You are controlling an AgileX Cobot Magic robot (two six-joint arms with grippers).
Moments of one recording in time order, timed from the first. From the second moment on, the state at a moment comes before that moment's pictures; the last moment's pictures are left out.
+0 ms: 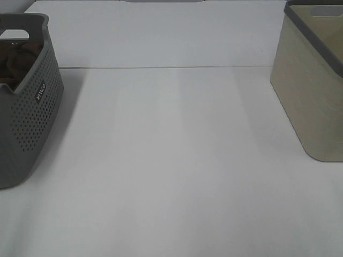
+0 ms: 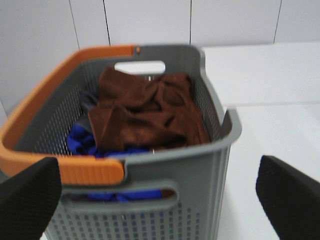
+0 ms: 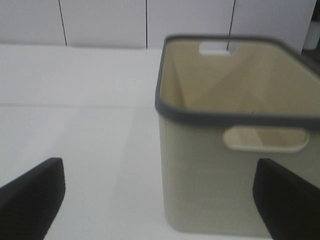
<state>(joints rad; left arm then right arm) 0.08 0.02 -0.20 -0.03 0.35 0.05 0.02 0.00 -0.21 0.12 0.39 -0.08</state>
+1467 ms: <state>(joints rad) 0.08 -0.01 -0.51 -0.06 1.08 0.05 0.02 0.00 -0.55 0.09 1.00 -0.08</state>
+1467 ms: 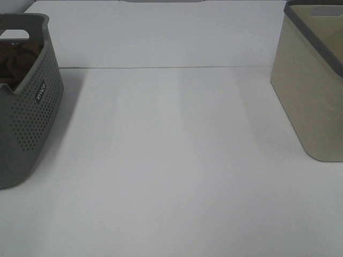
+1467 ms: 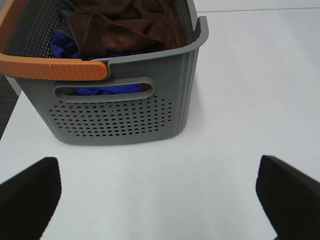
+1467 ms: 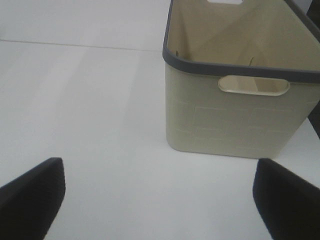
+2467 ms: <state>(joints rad) 0.08 -0.01 -0.50 -0.06 1.05 0.05 0.02 0.00 -0.50 0.09 1.05 -0.07</state>
